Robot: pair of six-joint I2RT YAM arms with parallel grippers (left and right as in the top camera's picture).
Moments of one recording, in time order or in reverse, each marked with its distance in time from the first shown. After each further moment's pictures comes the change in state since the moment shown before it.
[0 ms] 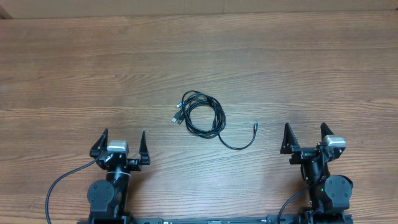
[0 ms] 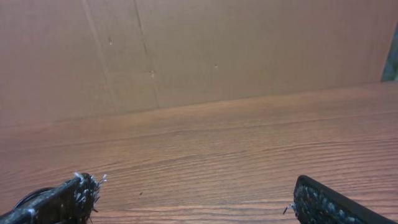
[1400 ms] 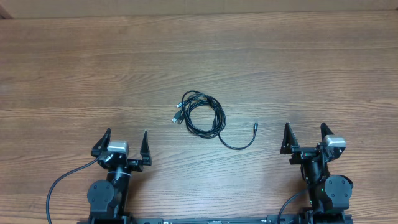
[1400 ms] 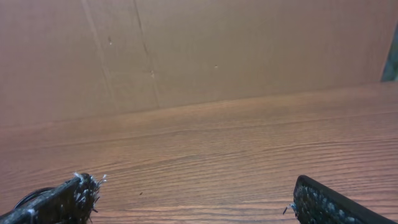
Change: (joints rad) left arm 0.000 0.000 0.000 0.006 0.034 -0.028; right arm 0.000 0.000 0.000 0.000 0.000 0.000
